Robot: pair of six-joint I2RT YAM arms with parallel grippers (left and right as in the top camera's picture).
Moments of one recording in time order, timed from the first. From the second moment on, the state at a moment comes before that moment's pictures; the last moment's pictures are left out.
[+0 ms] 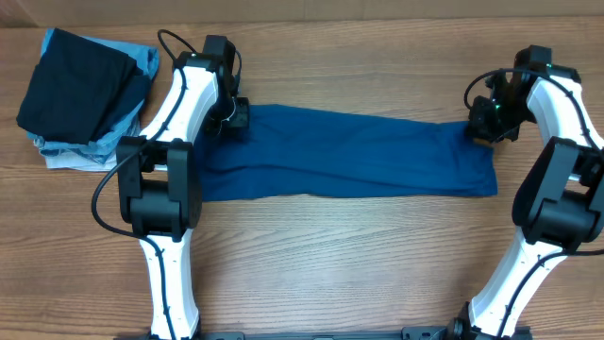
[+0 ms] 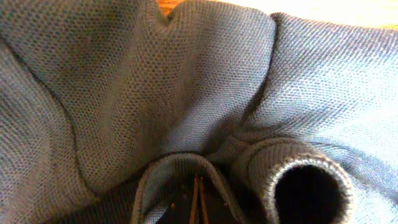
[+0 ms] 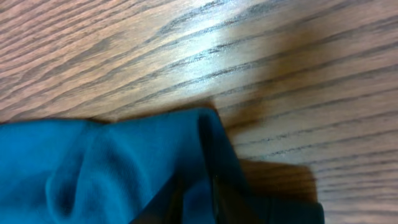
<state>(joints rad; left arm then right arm) -0.13 2.32 1.90 -1.08 0.04 -0.15 -0.28 2.21 1.74 -1.02 -0.23 0.01</state>
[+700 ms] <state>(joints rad) -0.13 2.32 1.90 -1.08 0.04 -0.15 -0.43 2.20 1.83 -1.19 -0.17 0.02</state>
